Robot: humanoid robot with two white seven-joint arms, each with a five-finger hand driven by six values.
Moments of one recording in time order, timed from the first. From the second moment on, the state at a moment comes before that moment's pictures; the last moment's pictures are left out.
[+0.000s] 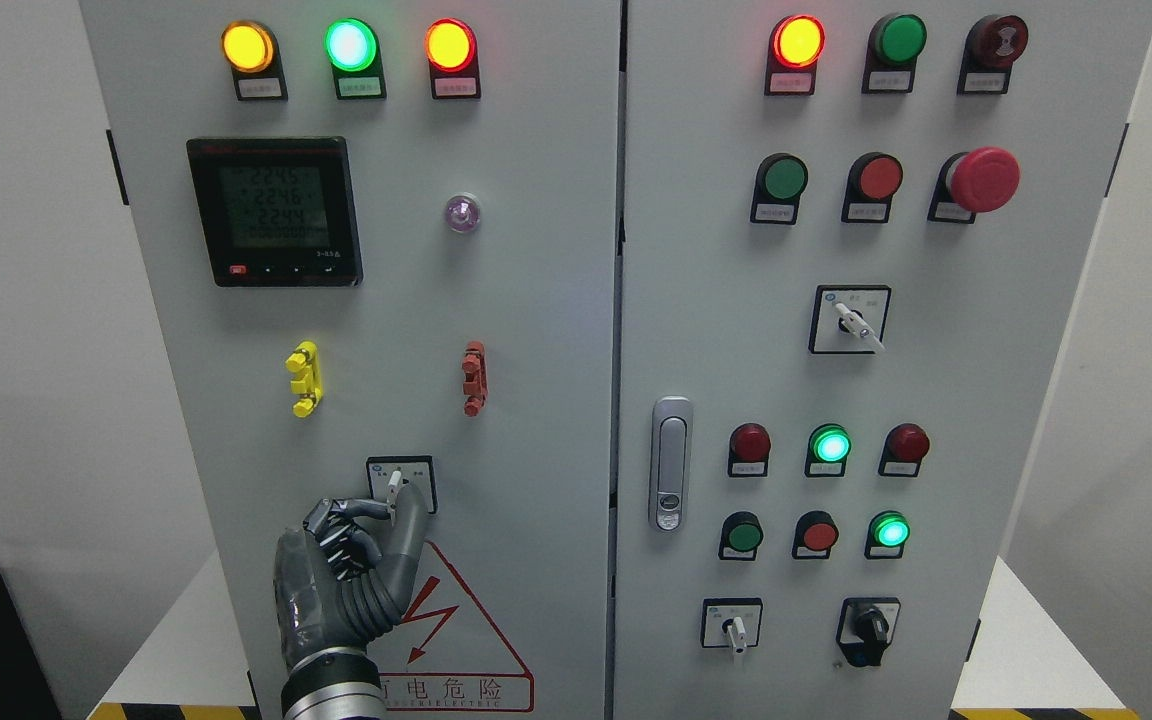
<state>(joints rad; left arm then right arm) -0.36 -0.15 -0.18 -1.97 -0.20 0.59 0.52 0.10 0.12 -0.19 -0.11 0.07 0.06 -0.02</state>
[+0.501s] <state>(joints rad) -0.36 -0.15 -0.18 -1.97 -0.20 0.59 0.52 0.10 0.12 -0.19 -0.11 0.07 0.06 -0.02</state>
